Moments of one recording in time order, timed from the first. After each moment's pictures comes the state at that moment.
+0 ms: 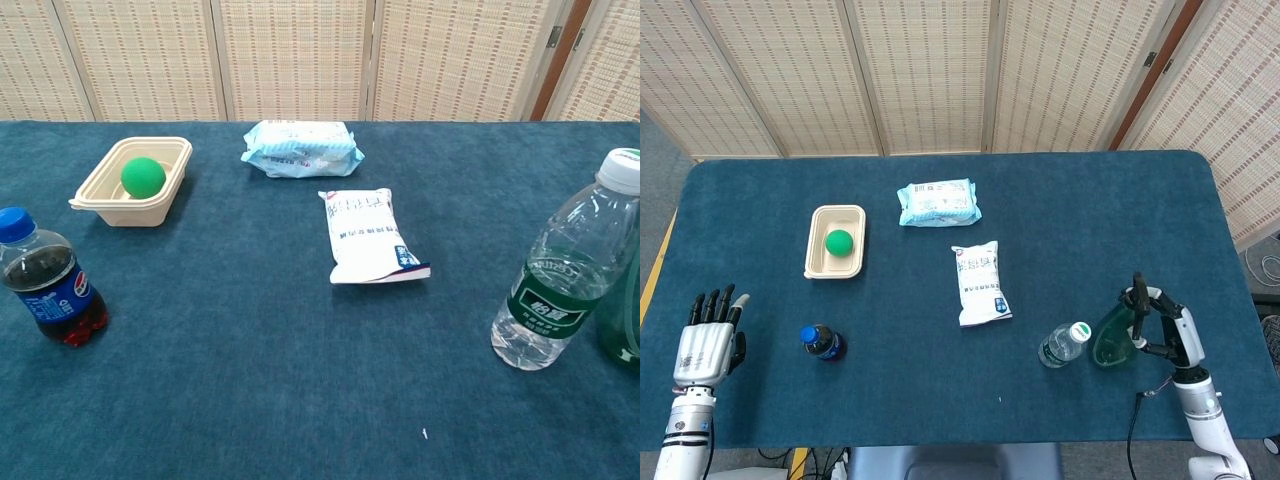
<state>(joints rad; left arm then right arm) -0.21 -1.30 -0.08 -1.65 1.23 1.40 0.55 0.26 -1.93 0.05 -0.18 -1.58 1.74 1.78</state>
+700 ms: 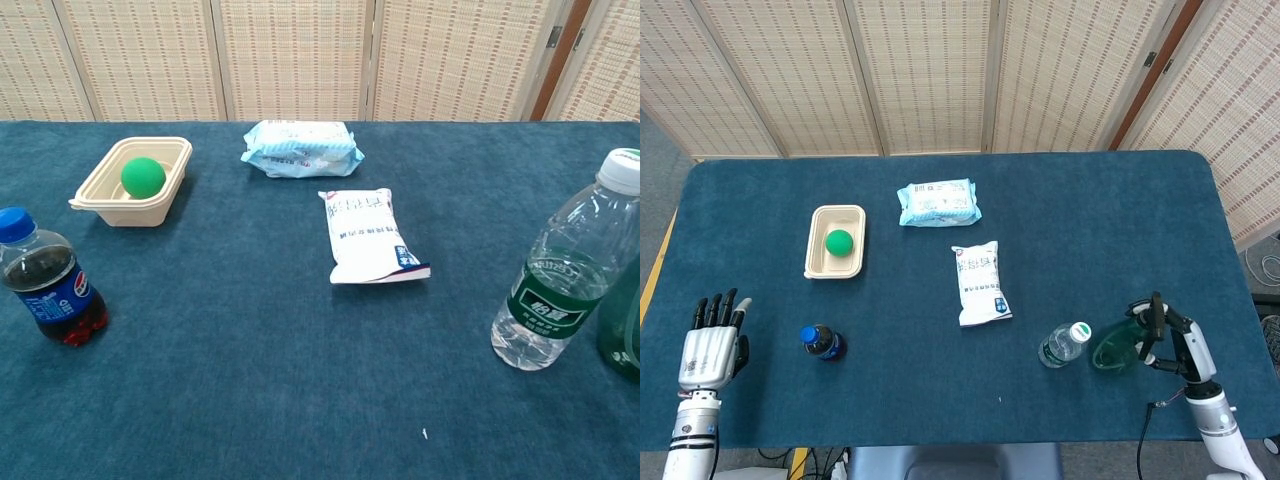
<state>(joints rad) -0.20 -1.34 -0.08 -1.65 1.21 1.41 0.59 0.20 -1.89 0.00 -0.18 -1.61 1.79 1.77</state>
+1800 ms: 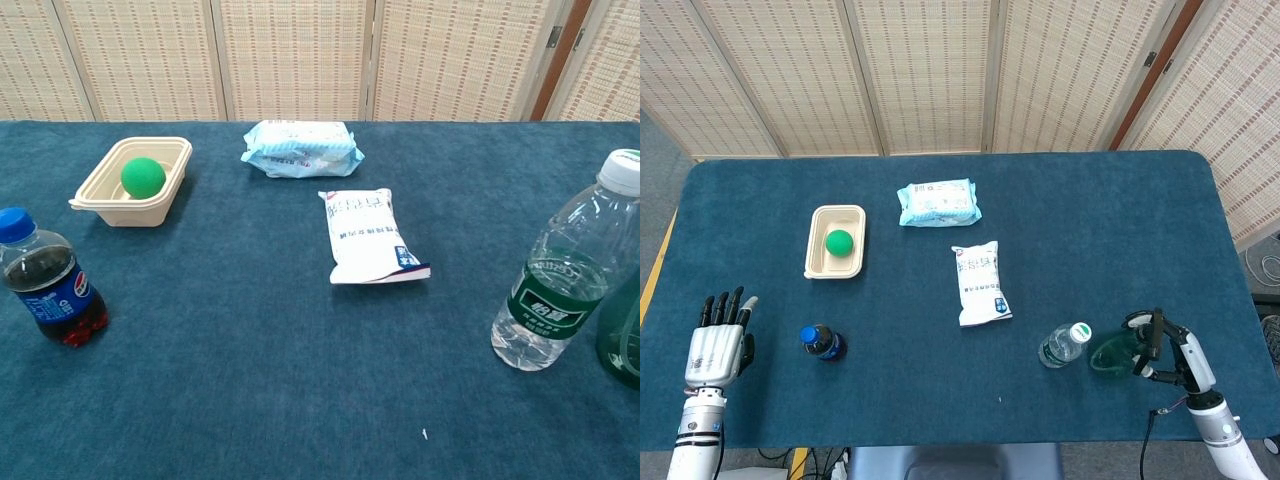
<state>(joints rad) -0.22 -1.35 -0.08 -1.64 1.22 1.40 0.58 0.16 -1.87 -0.05 -0.19 -1.64 1.82 1.71</state>
